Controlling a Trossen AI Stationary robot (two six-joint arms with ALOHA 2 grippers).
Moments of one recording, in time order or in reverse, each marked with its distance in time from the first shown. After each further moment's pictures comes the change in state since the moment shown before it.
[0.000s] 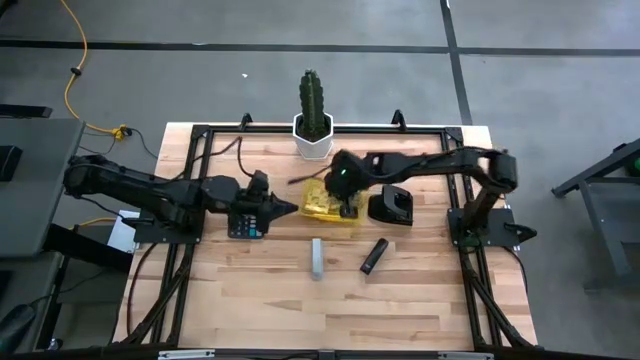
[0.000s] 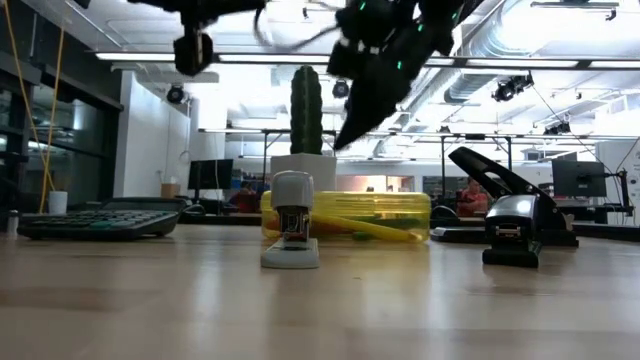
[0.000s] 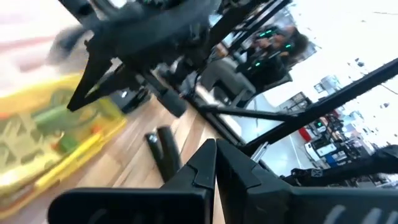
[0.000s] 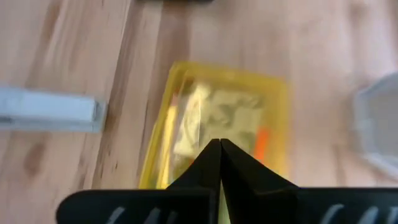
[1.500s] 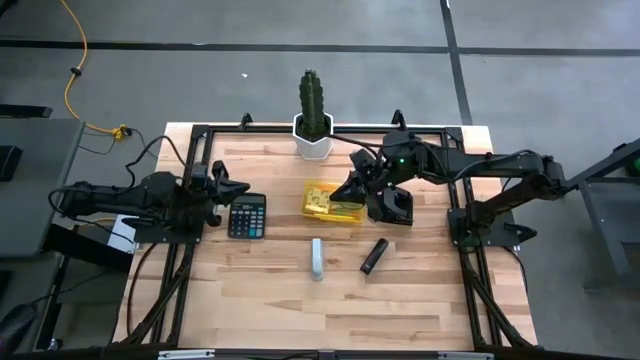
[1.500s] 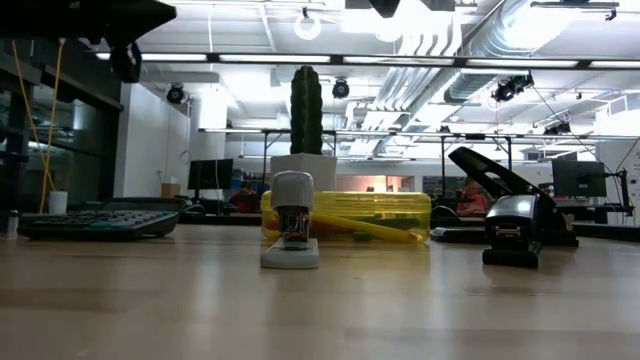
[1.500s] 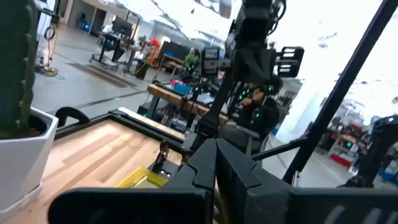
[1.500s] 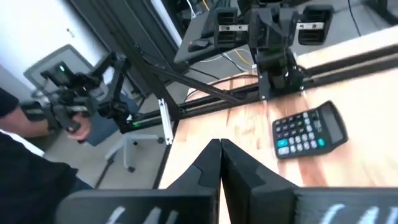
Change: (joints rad) left arm 0.075 -0.759 -0.391 -0.024 -0.060 0.482; right arm 0.109 -0.397 0.005 0.262 -0.270 0.561
